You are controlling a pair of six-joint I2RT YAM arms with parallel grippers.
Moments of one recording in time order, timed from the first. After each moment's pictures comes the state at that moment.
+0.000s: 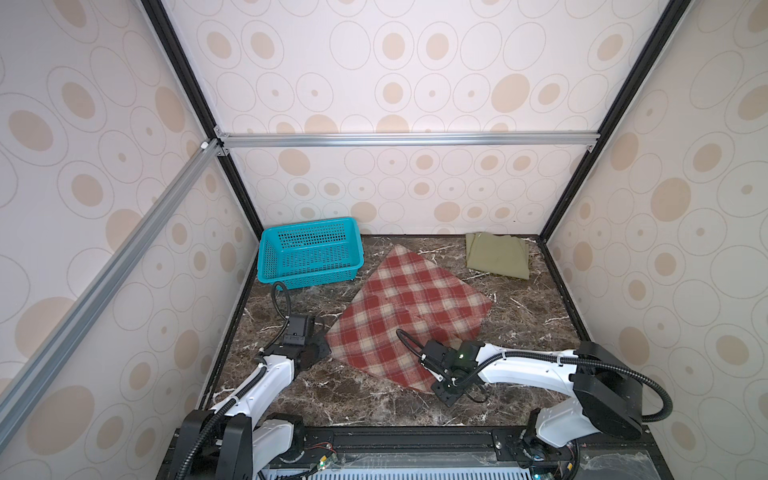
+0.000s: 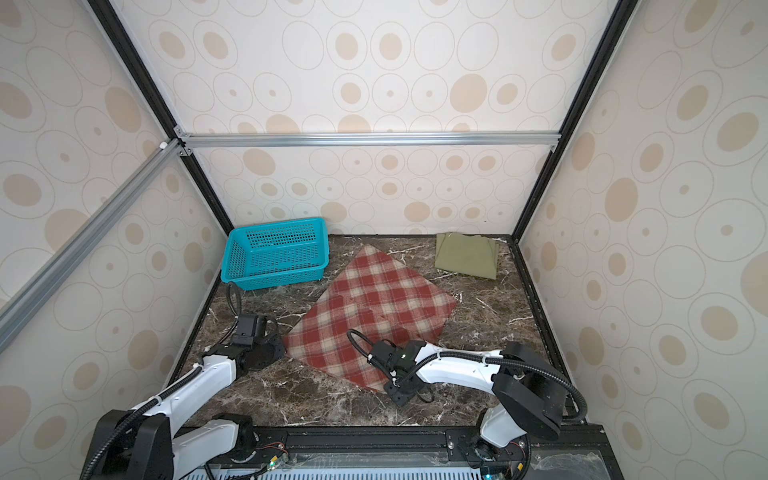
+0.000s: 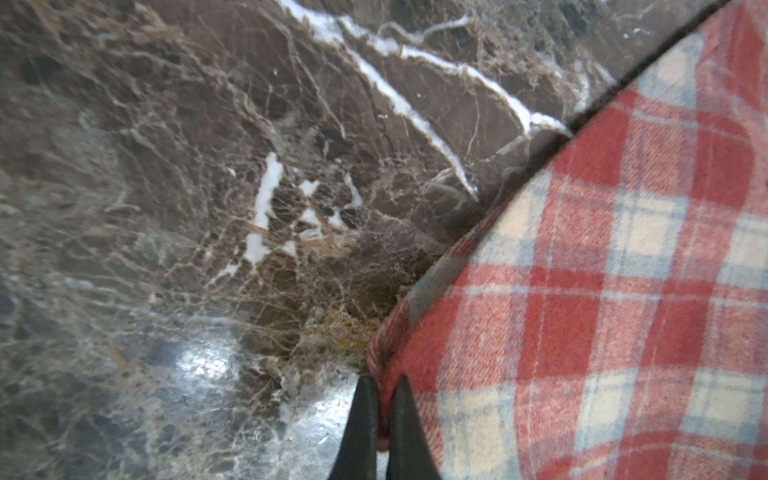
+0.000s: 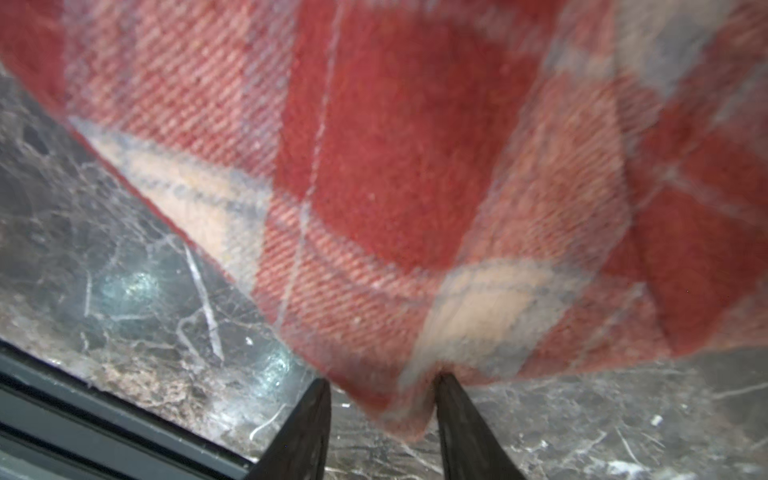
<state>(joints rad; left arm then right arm) -0.12 1.11 0.45 -0.38 0.00 -0.65 1.05 1.50 0.80 -0.80 0.03 0.35</state>
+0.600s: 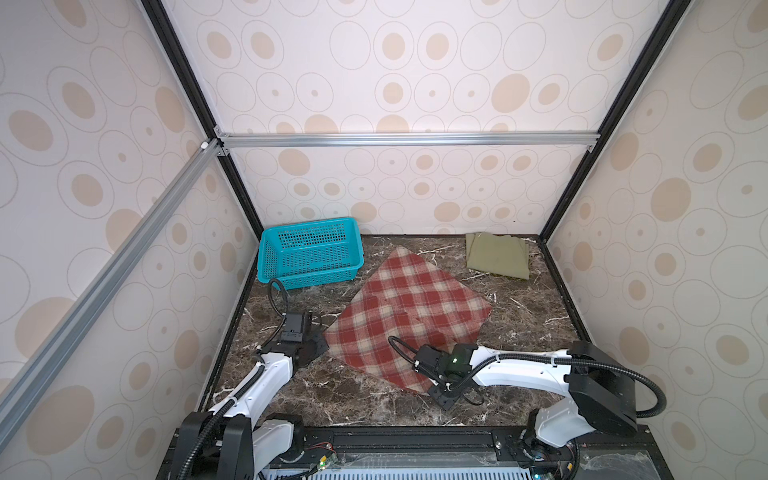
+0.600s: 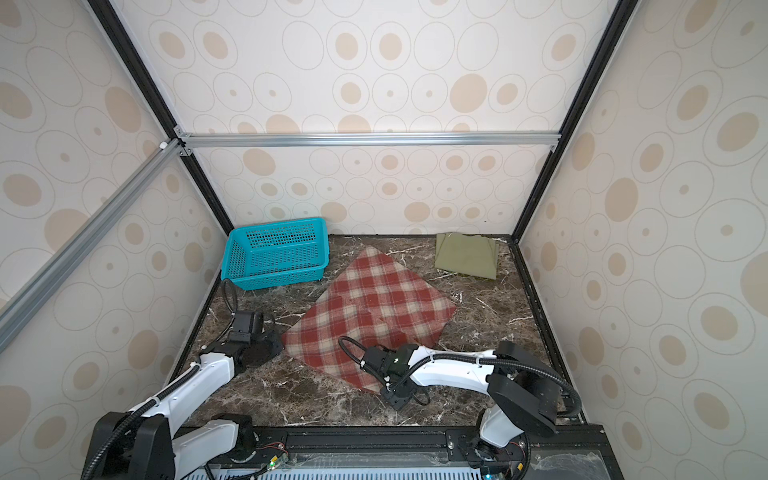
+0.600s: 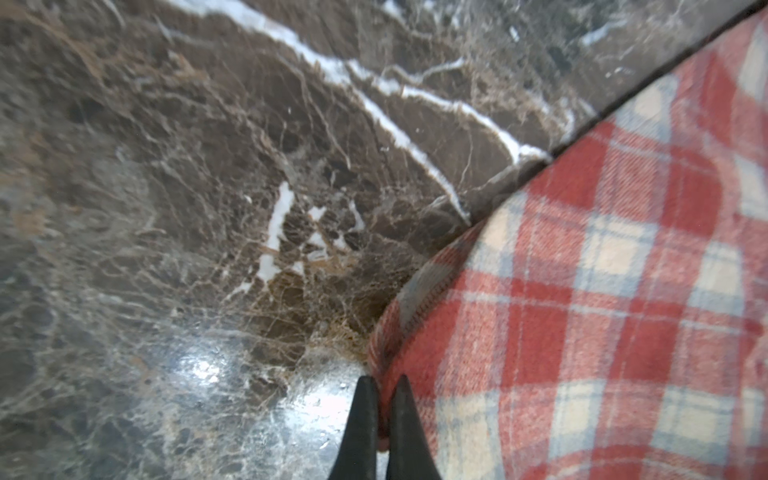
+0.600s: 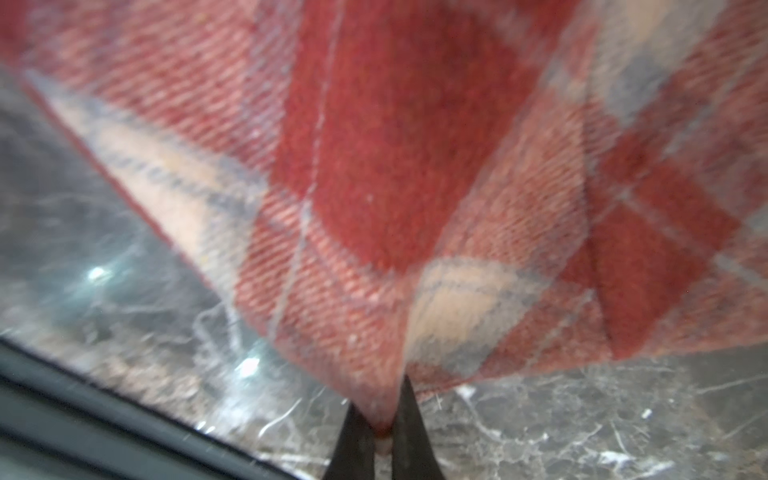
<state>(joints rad) -0.08 1.10 0.49 -0.41 0.00 -0.65 1.10 1.50 0.85 -0.85 0.05 0.35</state>
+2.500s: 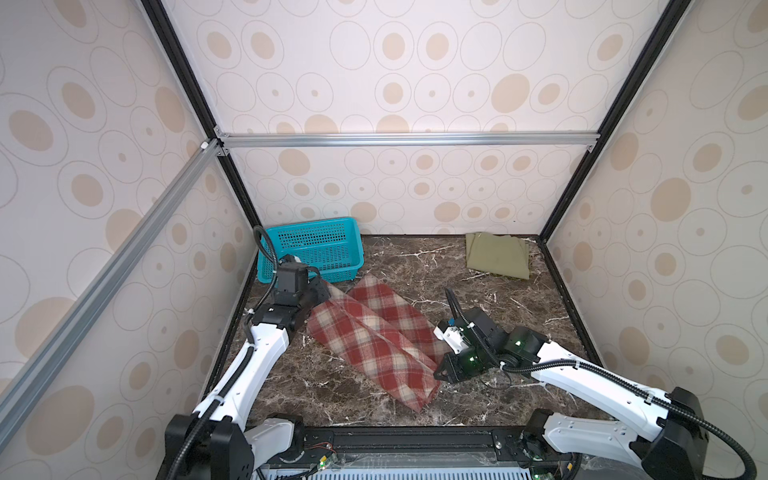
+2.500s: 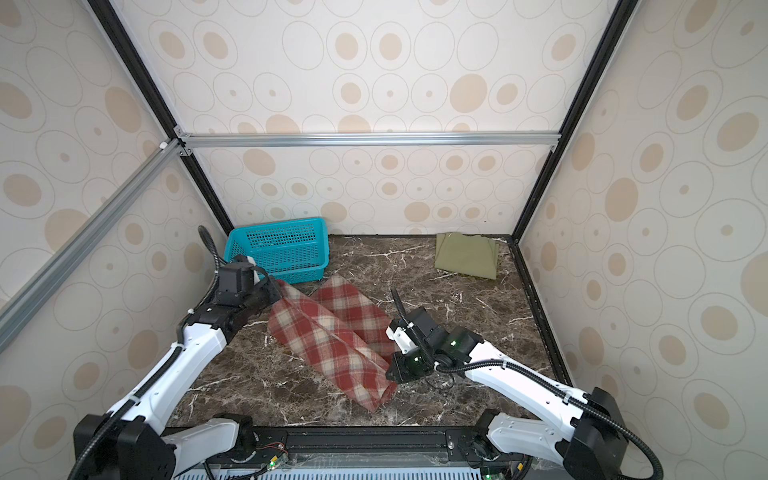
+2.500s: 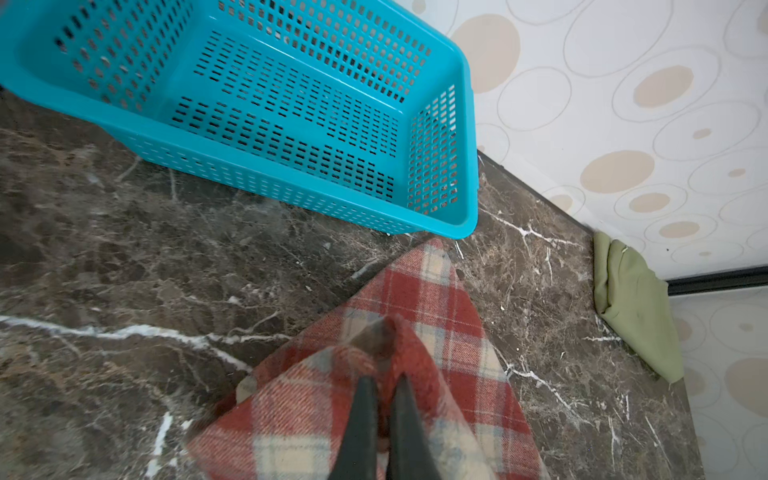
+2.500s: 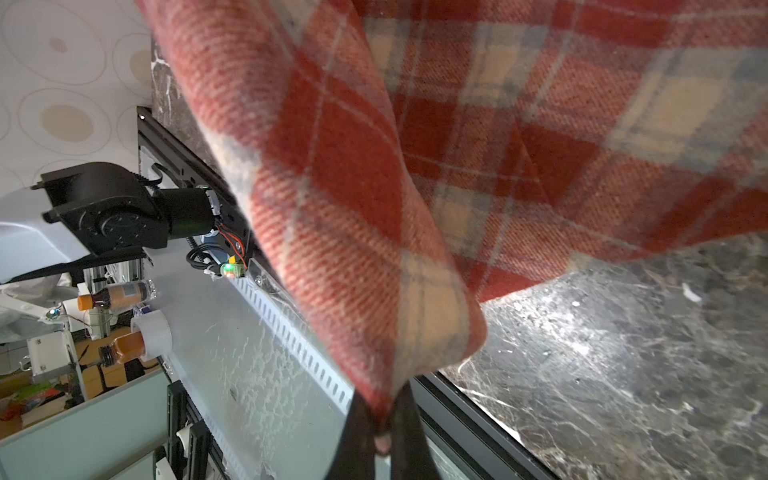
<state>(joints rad) -0.16 1.20 0.92 -0.37 -0.03 -0.62 0.80 1.13 0.84 -0.78 -0.42 0.58</state>
